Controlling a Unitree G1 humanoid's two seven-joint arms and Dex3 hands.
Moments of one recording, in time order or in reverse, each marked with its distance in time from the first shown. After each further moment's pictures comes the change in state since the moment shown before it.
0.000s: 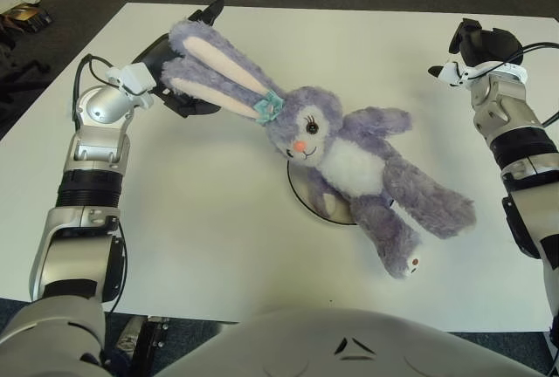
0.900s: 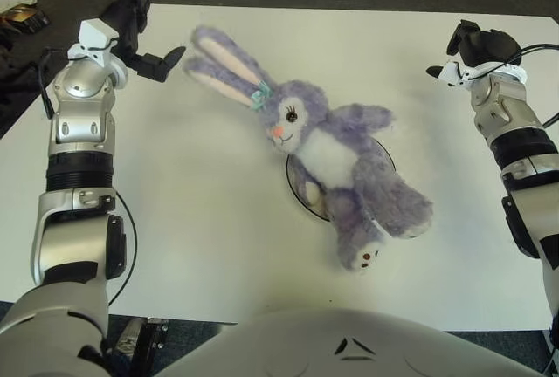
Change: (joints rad) left arm -0.111 -0.006 0.115 0.041 -0.003 0.372 0.249; right arm 0.001 0.001 -0.020 0.017 0.014 -0.039 0.001
